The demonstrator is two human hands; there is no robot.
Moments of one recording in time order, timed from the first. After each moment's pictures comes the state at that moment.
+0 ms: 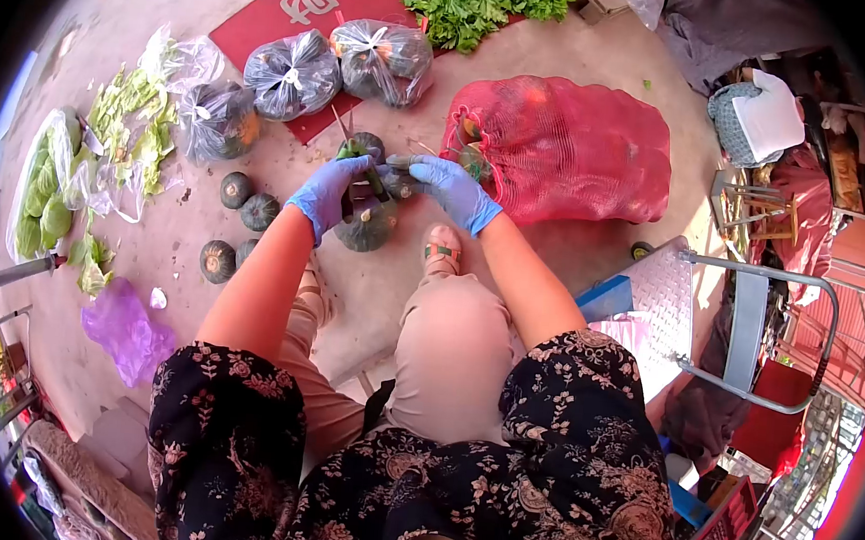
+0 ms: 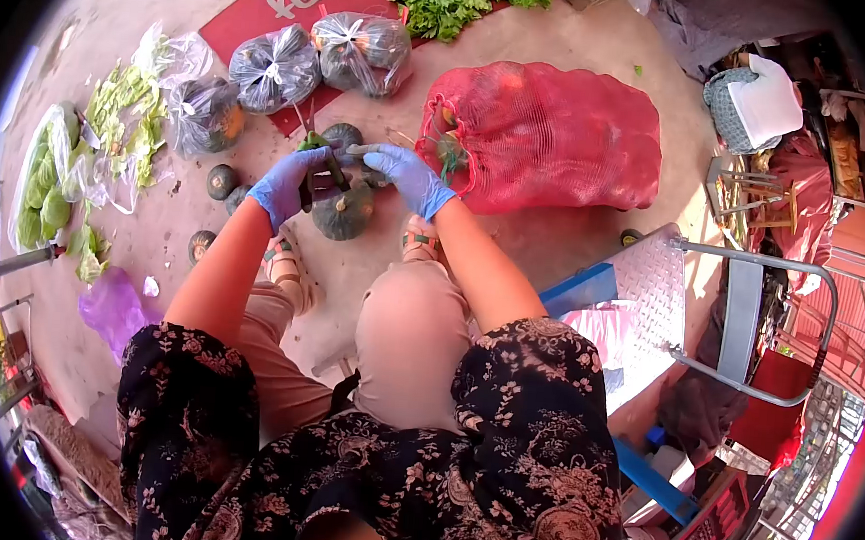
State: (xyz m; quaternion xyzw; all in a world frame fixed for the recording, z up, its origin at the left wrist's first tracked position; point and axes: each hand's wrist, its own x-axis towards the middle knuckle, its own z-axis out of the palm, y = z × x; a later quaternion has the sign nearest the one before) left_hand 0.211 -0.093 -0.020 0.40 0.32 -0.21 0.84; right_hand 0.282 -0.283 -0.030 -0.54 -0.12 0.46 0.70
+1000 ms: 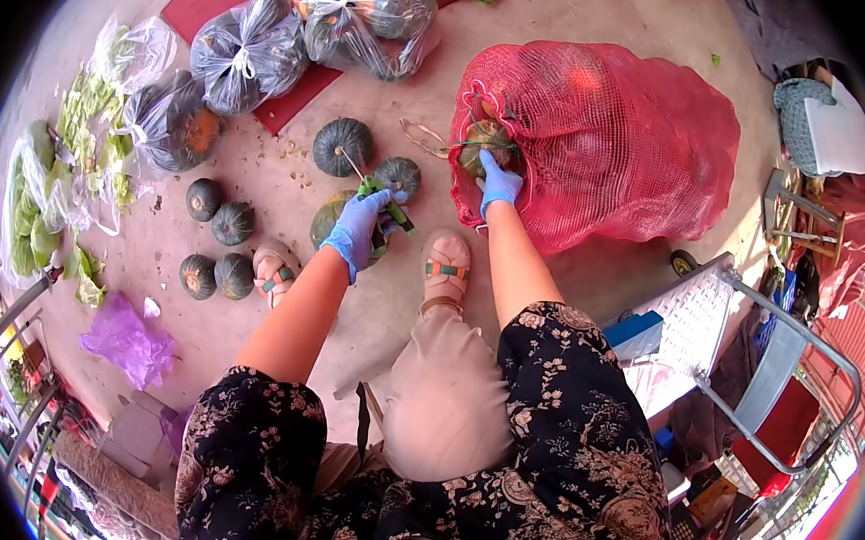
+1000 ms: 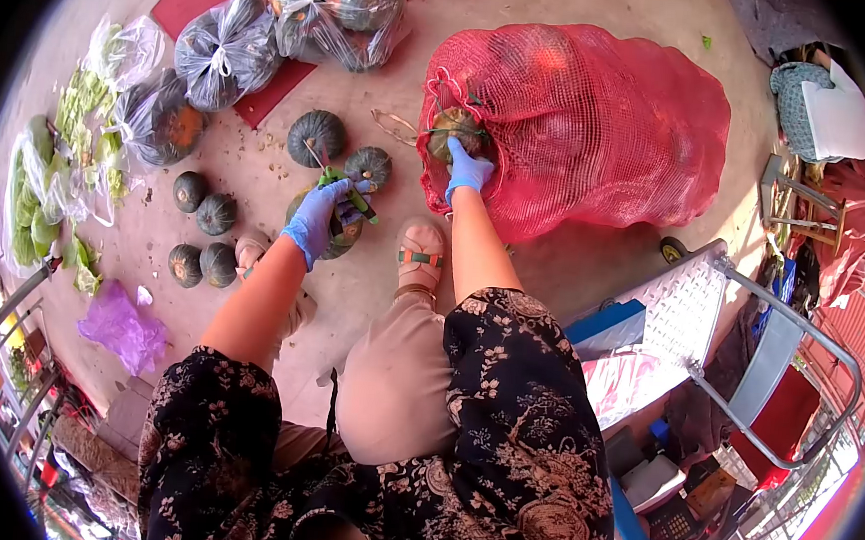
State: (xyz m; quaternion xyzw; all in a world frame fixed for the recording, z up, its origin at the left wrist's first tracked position) left_hand 0.264 -0.161 -0.201 0.34 0.44 -0.23 0.80; right_hand 0.384 -0.370 -0.334 -0.67 0.42 0.10 0.61
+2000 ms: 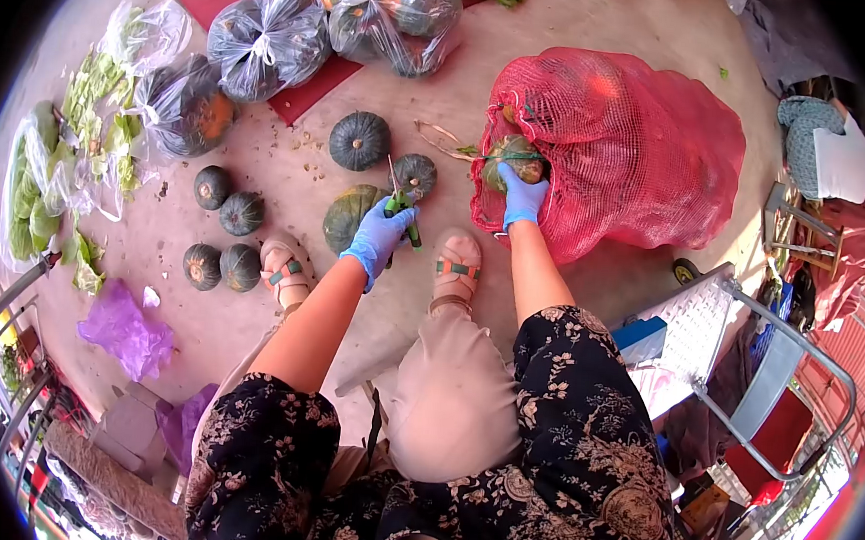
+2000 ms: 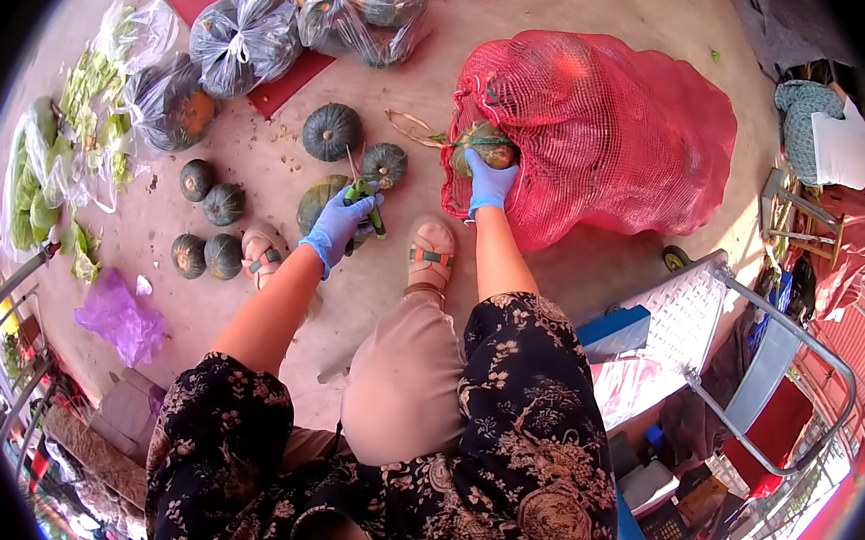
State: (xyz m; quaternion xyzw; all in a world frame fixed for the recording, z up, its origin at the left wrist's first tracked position) left_hand 0.238 -0.168 -0.203 0.47 0.40 -0.24 0.75; right_hand 0.373 -0.379 -0.296 -0.81 0.28 0.04 0.52
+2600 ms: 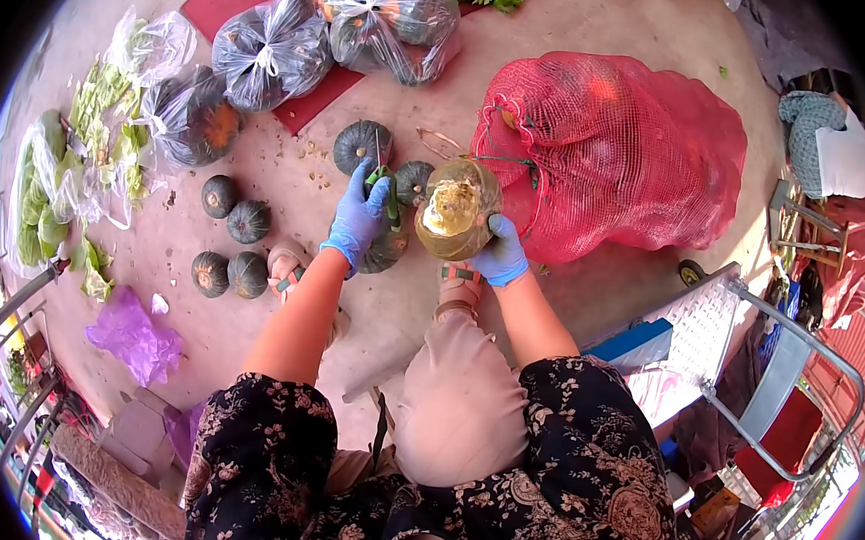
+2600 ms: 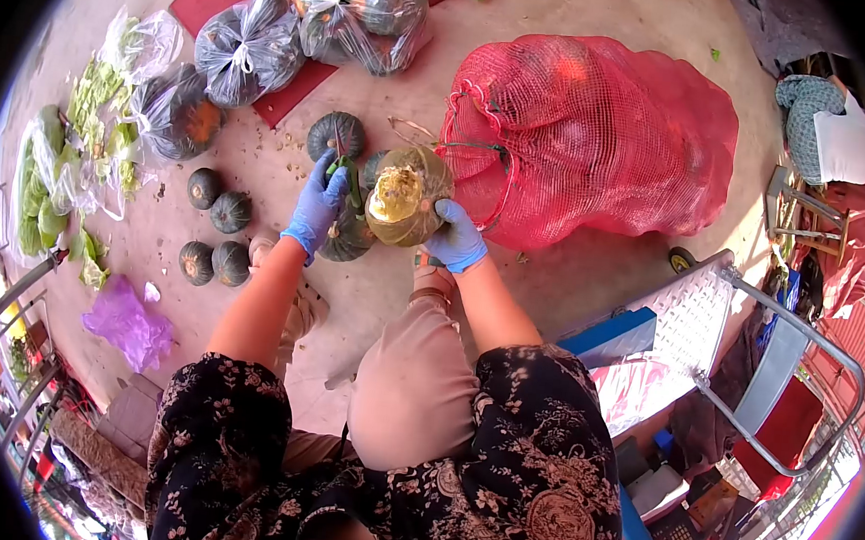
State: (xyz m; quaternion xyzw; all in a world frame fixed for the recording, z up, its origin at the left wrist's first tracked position) left_hand 0.253 -0.130 -0.202 0.59 0.33 -0.09 0.73; right_hand 0.309 -0.339 -0.174 -0.22 0.15 0.47 0.84
